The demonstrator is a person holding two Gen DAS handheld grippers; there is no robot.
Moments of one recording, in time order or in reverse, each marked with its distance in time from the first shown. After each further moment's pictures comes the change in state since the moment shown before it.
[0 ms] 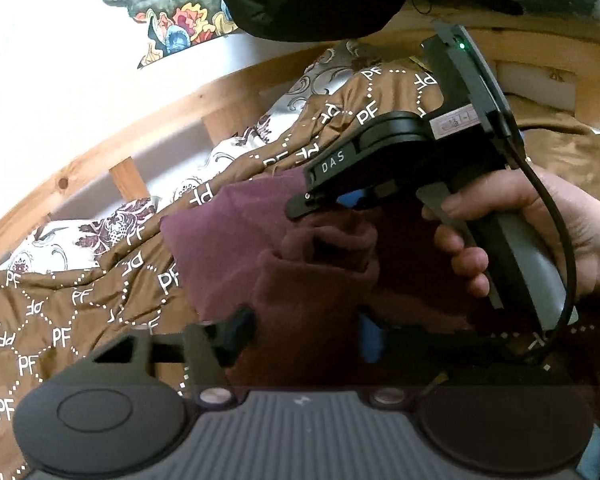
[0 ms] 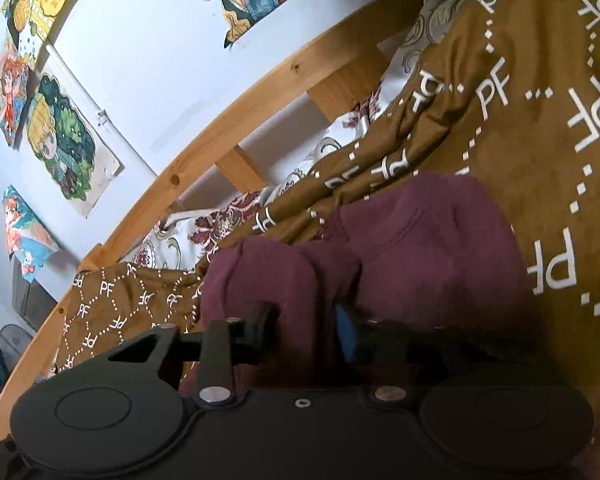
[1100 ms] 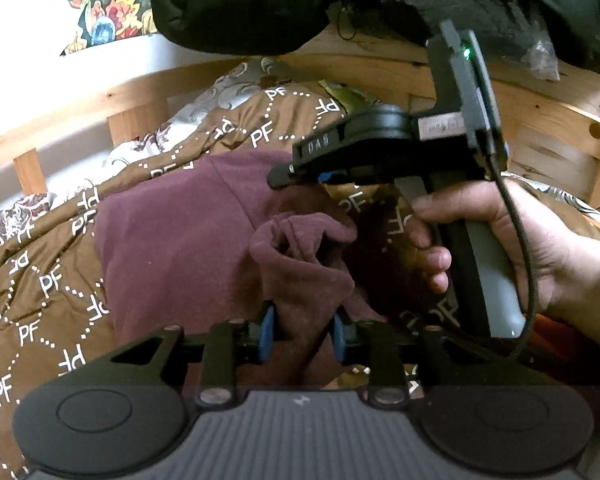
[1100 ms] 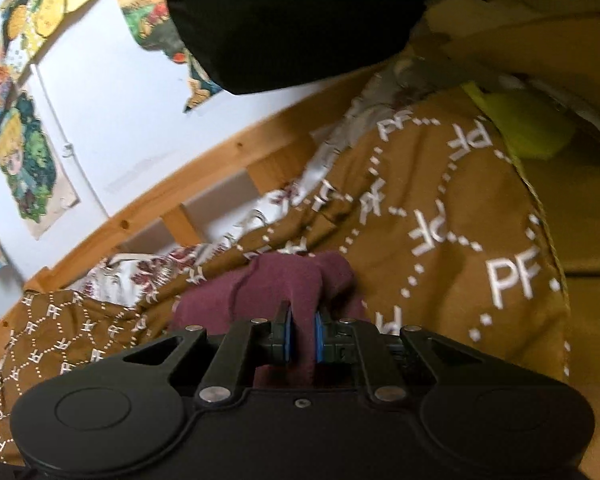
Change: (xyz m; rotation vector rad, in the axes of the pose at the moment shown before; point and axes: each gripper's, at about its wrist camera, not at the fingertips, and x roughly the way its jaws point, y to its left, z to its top) left arm -0.004 -0.024 0.004 -0.078 -0.060 -0.329; right arm -0.084 -0.019 0.006 -0.083 -0.174 -0.236
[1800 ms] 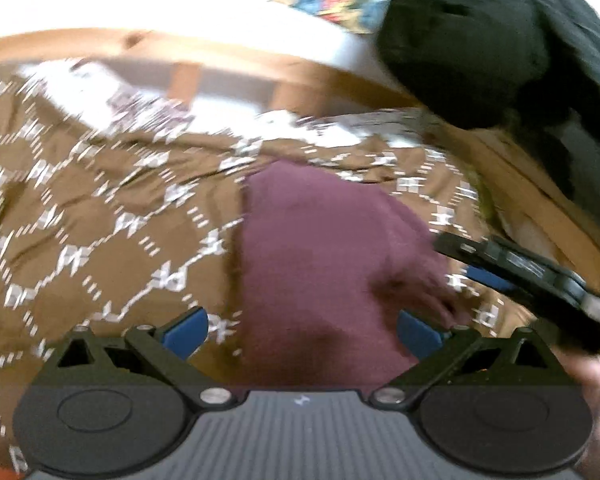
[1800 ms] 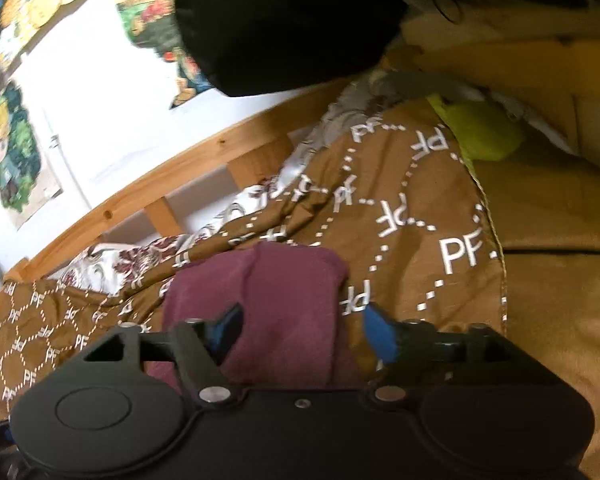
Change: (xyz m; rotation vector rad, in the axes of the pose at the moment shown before) left arm -0.047 0.099 -0.018 -0.591 -0.026 0.138; right arm -0.047 0.032 -0.017 -0.064 -0.019 -0.096
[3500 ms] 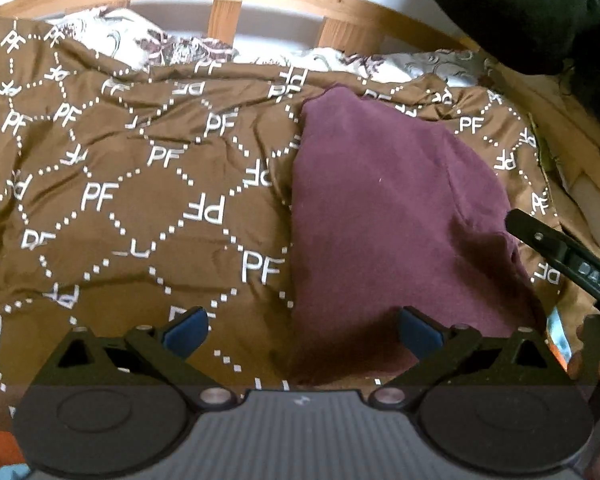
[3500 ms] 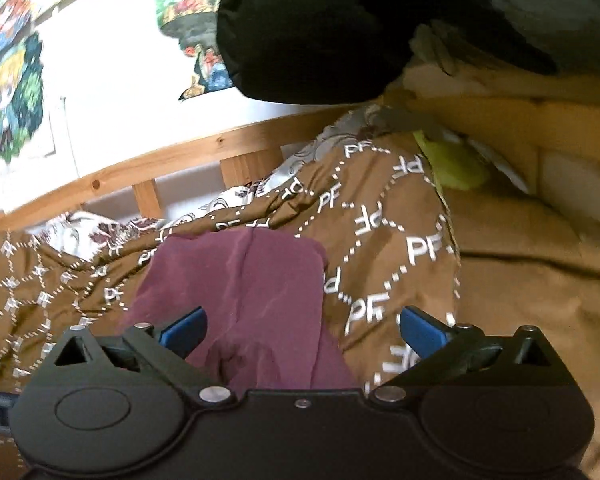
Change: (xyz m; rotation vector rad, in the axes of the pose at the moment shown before) left arm 0.032 0.012 -0.024 0.010 0.145 0.124; right arm -0.015 0.012 -0.037 -0.179 -0.085 -0.135
